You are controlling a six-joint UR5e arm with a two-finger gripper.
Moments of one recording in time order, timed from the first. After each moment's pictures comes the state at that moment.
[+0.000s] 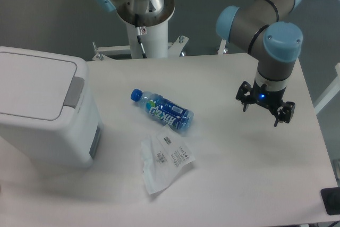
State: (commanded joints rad) arm 2.75 -1.97 -1.59 -1.00 1.55 1.36
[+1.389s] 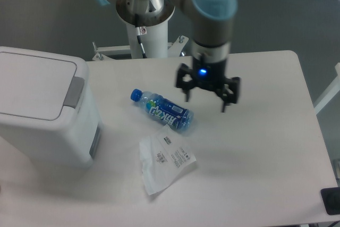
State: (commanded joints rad) arm 2.49 -1.68 -1.60 -1.14 1.29 0.80
